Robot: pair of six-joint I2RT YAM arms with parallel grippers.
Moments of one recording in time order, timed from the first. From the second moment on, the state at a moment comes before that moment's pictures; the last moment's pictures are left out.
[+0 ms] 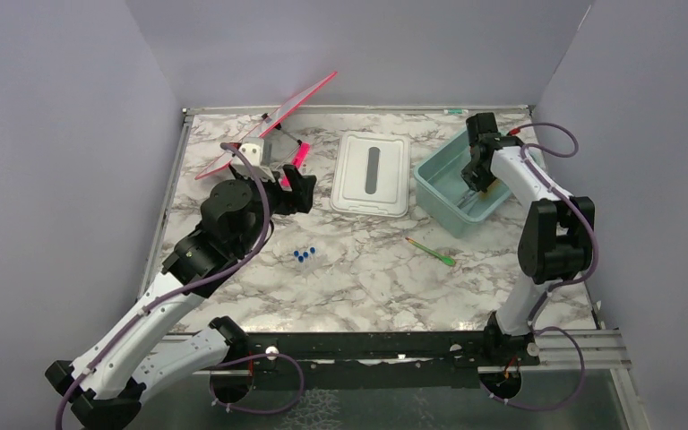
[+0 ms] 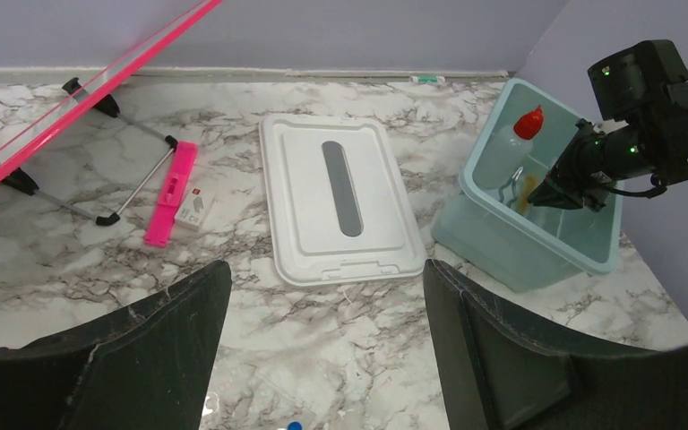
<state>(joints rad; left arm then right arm) -0.71 0.82 1.01 -0.30 -0.33 -0.32 0.10 1.78 1.42 -0.78 0.40 0.92</state>
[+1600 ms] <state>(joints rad) -0.71 0.85 1.04 -0.35 -0.58 -0.41 0.97 1.51 1.03 -0.64 0.08 0.44</state>
